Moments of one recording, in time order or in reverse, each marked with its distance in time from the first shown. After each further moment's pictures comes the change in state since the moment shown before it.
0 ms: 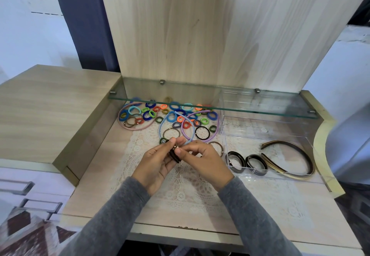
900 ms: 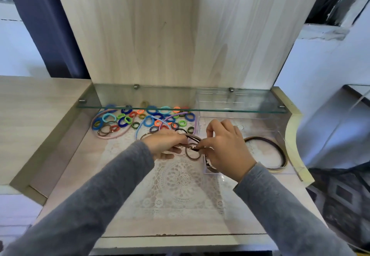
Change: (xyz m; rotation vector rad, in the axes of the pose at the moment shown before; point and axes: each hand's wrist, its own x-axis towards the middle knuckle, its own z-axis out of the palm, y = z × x) left_hand 0.059 0.022 0.064 0.904 -0.091 -0.318; right_hand -0.009 -0.010 -0.089 -1.187 0.247 -0.460
